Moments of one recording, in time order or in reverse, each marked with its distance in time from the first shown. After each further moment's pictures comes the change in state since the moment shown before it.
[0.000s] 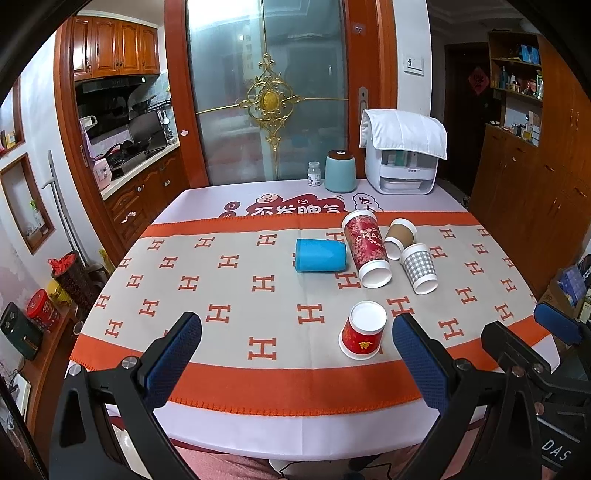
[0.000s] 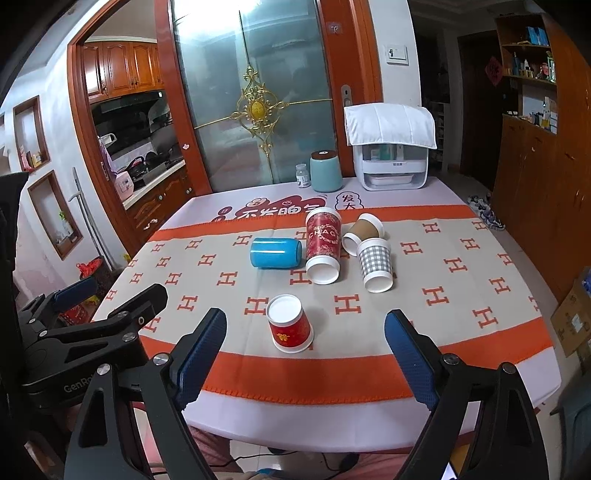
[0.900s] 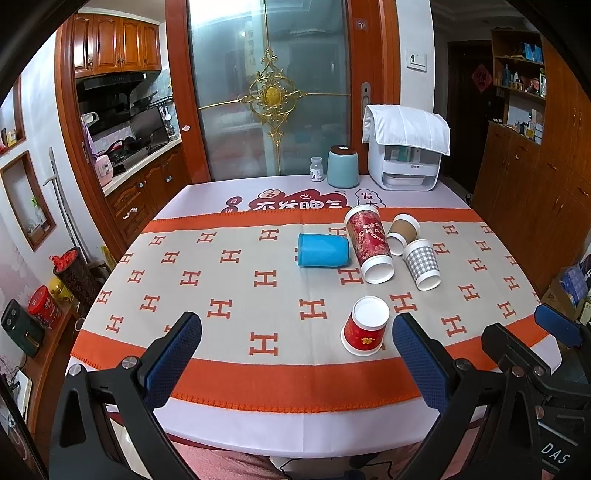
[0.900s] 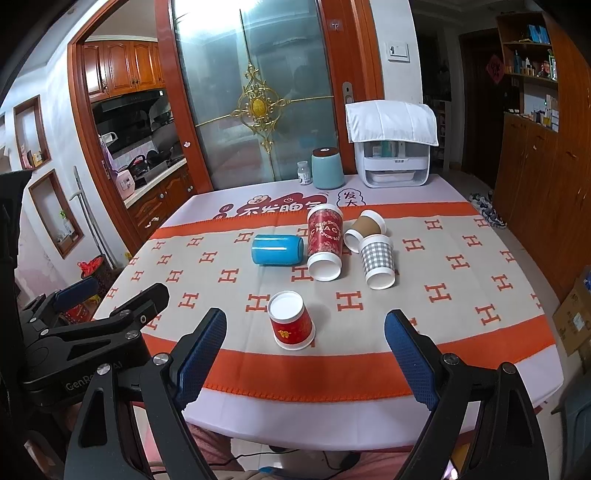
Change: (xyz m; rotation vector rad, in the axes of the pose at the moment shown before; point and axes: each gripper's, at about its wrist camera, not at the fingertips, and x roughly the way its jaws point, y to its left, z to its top) left arm 0.003 0.007 -0.008 -0.003 0.013 0.002; right arm 0.005 0.002 0.001 0.003 0.010 0.004
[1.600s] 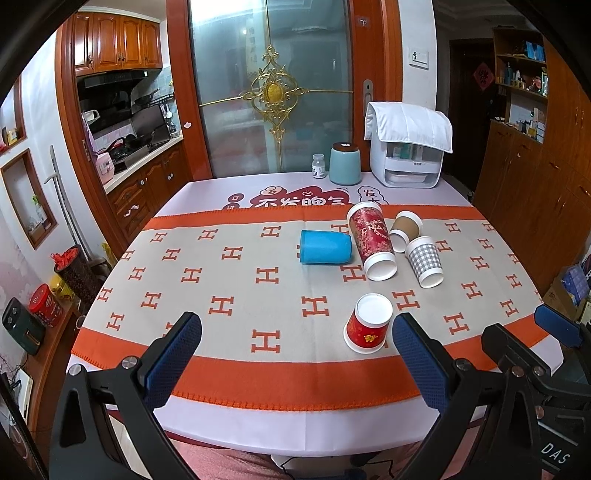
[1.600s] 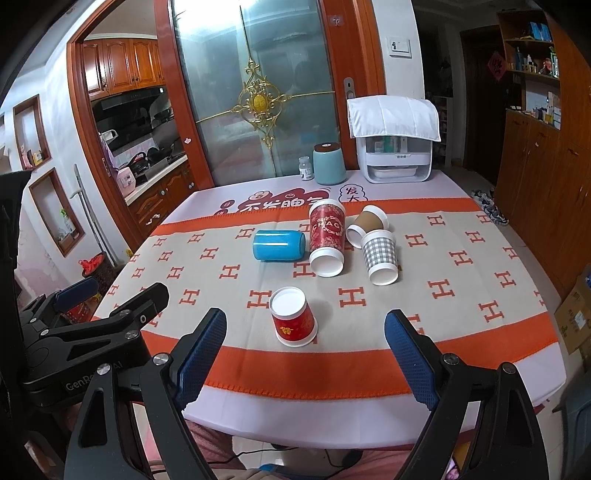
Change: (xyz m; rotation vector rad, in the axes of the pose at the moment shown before) left arm 0.002 0.003 -0.001 0.002 0.006 0.004; right arm 0.006 0.006 -0.006 0.001 0.013 0.003
